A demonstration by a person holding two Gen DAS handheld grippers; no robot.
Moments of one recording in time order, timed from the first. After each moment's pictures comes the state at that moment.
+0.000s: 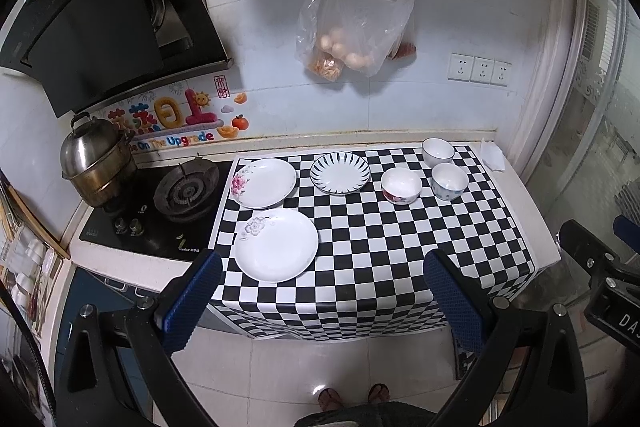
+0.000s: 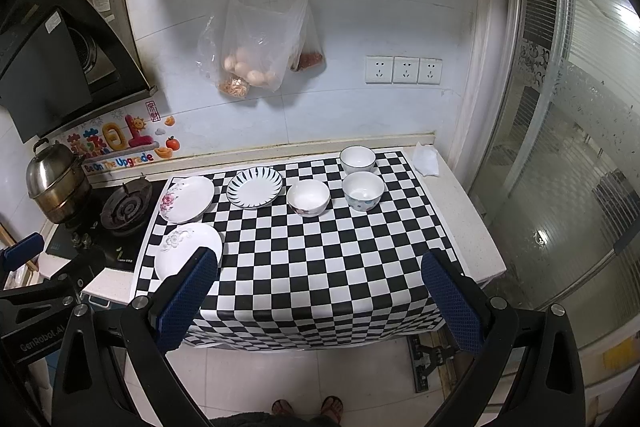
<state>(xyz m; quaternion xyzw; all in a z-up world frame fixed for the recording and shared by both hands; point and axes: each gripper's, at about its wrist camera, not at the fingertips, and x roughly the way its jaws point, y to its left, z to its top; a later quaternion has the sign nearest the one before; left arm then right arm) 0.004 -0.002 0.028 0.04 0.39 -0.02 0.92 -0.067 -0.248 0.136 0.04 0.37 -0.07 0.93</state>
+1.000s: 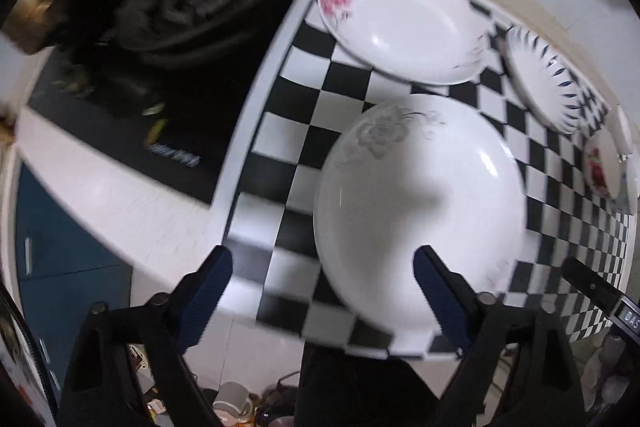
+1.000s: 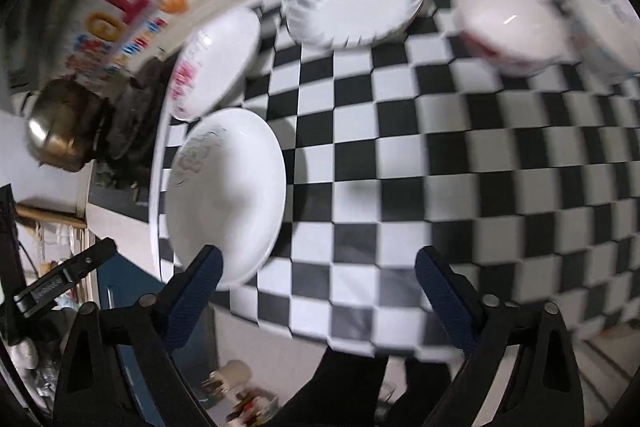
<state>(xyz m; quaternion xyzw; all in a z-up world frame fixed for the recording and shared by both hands) 0.277 0.226 -0.307 -0.09 0.66 0.07 0.74 0.263 -0.126 -0.252 0.17 0.66 0.12 0.73</state>
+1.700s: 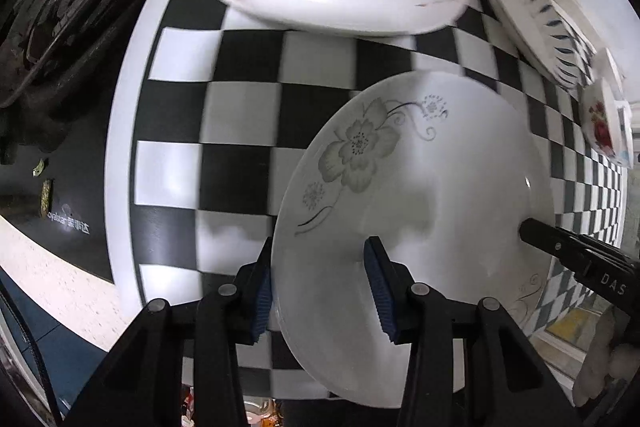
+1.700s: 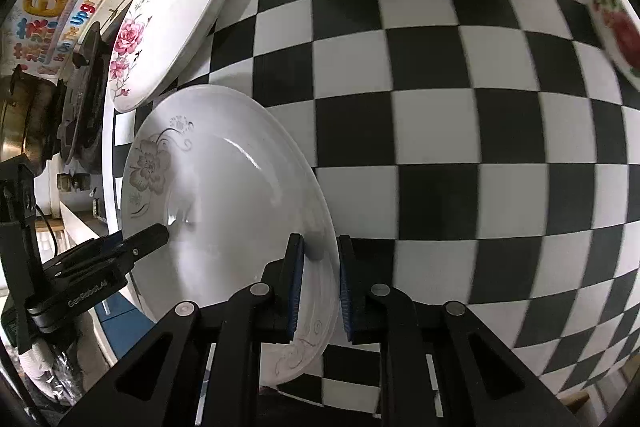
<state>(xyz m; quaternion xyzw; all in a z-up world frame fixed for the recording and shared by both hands) 0.291 0.187 -0.335 -0.07 0.71 -0.04 0.70 0.319 -0.069 -0.319 0.15 0.72 0.10 0.67</state>
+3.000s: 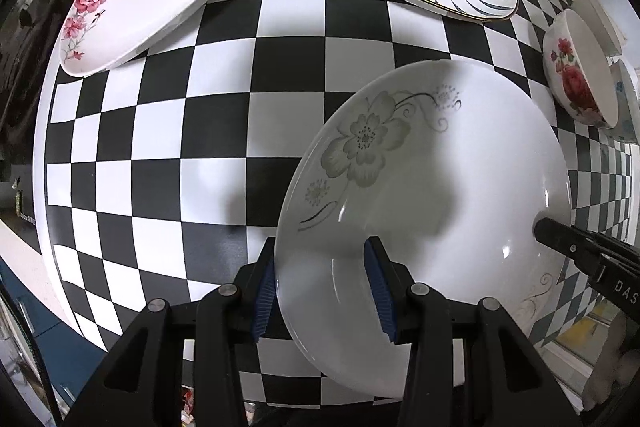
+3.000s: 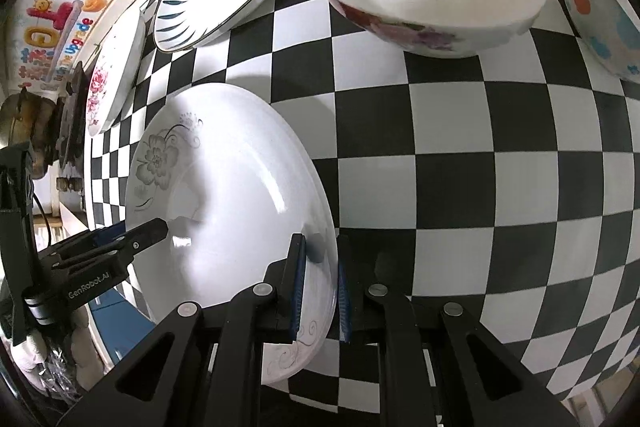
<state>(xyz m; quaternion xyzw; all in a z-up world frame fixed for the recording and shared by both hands) 0.205 0.061 -0.239 -0.02 0.71 -0.02 0.70 0.305 -0.236 -0.320 0.16 0.70 0.11 0.68</state>
